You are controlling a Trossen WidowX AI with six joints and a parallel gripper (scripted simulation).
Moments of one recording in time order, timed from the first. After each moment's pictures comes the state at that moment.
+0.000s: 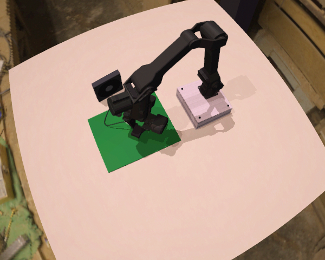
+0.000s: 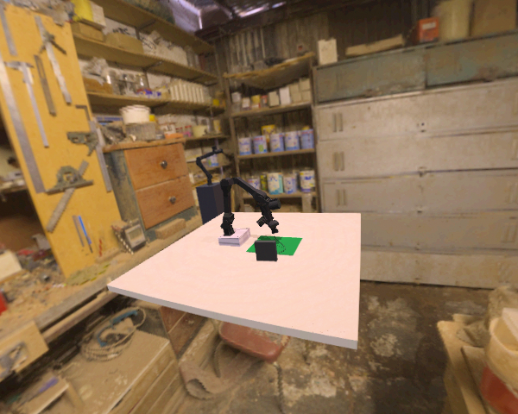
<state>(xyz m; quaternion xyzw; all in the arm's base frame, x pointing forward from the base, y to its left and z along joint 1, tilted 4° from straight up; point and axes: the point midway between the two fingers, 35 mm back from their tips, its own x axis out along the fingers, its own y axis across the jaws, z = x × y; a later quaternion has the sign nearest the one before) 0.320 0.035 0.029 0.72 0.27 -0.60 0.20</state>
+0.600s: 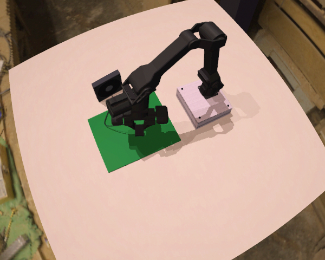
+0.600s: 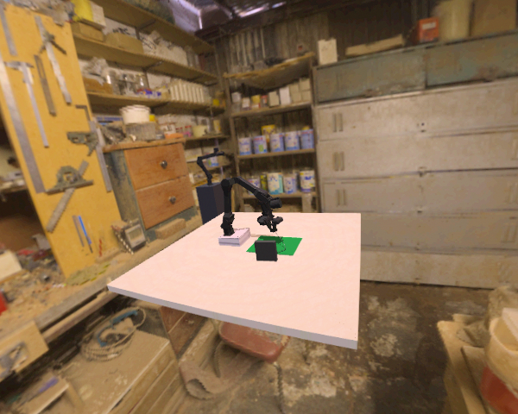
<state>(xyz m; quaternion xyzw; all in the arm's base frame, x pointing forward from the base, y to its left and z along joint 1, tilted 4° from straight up) 0.318 0.035 0.037 0.63 0.41 -0.54 0.38</state>
